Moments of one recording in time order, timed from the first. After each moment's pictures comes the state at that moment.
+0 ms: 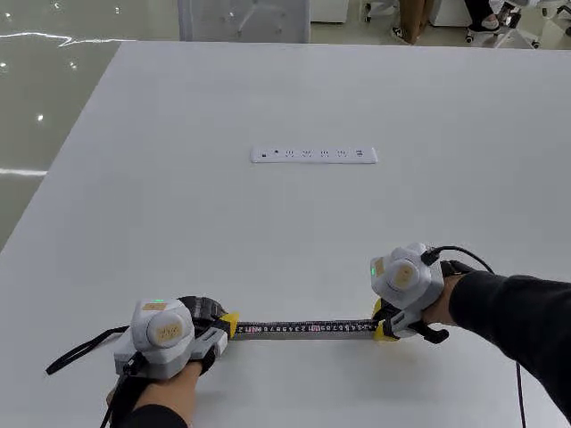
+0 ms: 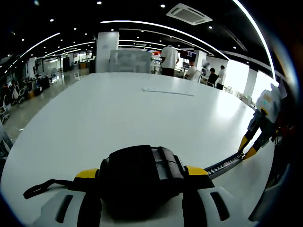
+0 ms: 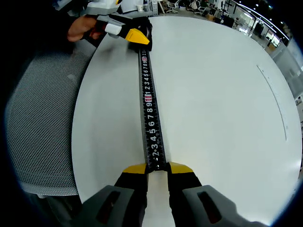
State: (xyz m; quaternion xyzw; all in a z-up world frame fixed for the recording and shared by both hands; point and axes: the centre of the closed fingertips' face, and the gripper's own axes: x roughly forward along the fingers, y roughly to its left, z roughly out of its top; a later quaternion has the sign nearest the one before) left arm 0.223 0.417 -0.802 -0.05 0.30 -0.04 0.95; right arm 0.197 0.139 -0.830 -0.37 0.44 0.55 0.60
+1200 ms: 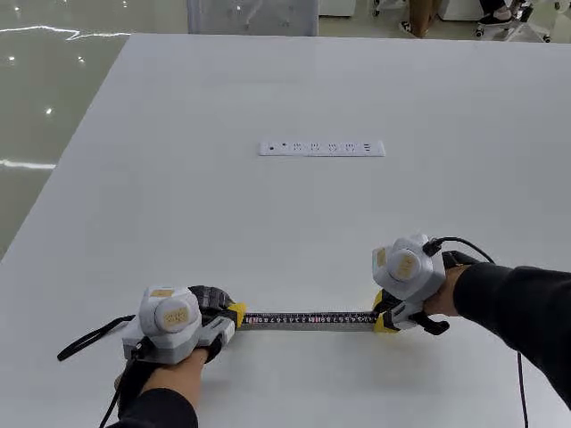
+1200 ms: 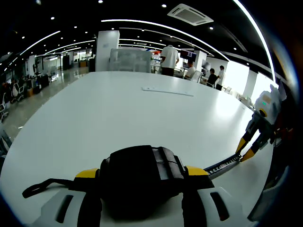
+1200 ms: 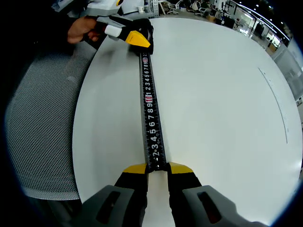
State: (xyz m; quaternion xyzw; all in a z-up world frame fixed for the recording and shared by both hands) left arm 0.224 0.418 -0.802 -0.05 0.31 -0.04 0.95; right arm 0.197 0.151 -0.829 -0.37 0.44 0.55 0.60
